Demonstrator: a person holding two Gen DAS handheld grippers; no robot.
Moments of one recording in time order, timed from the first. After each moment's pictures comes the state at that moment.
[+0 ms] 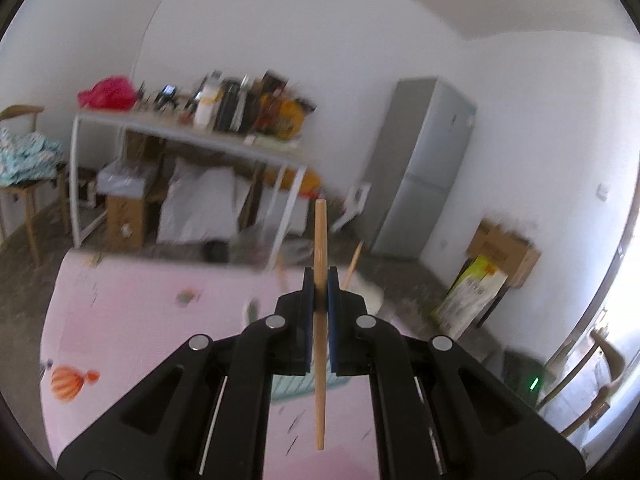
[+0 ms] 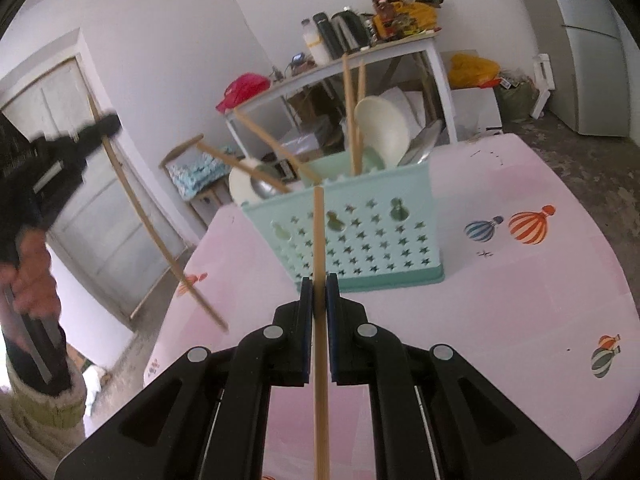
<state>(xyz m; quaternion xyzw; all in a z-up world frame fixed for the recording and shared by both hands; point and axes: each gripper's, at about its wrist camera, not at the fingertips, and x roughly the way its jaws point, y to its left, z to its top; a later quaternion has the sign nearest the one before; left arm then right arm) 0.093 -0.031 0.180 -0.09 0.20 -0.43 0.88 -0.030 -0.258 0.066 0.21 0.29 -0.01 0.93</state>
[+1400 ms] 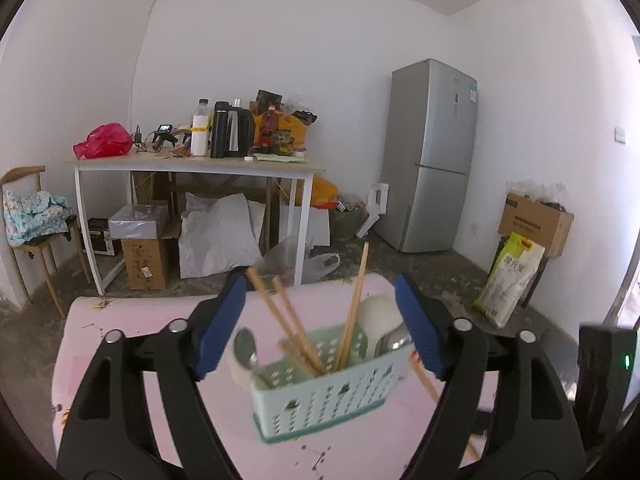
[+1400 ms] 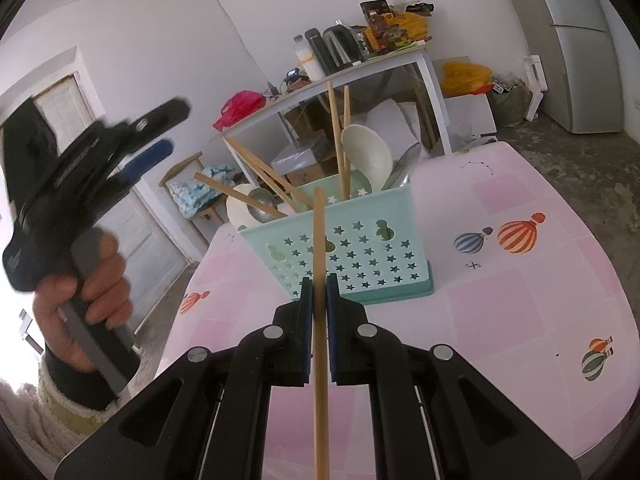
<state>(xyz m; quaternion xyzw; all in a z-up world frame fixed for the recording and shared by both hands) 0.082 -0.100 0.148 0.00 0.16 -0.39 0.91 -0.033 -0.271 0.073 0.23 0.27 -0.02 0.93</state>
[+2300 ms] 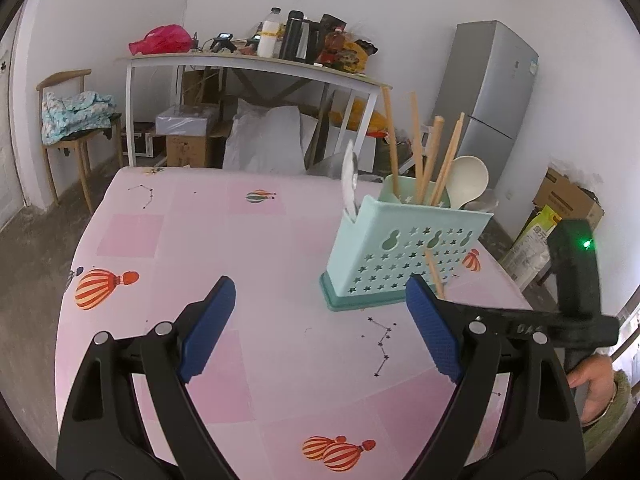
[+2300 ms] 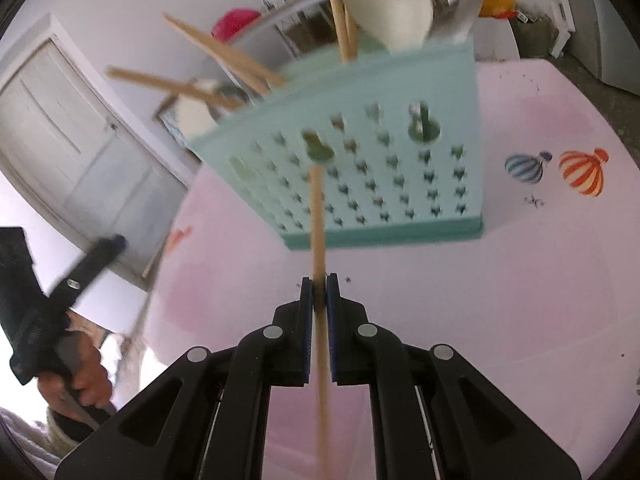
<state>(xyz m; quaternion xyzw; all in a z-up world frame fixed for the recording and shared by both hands) 0.084 -0.006 0.042 -0.02 0.31 -0.32 0.90 0.045 -0.264 0.001 0.24 0.42 0.03 0.87</state>
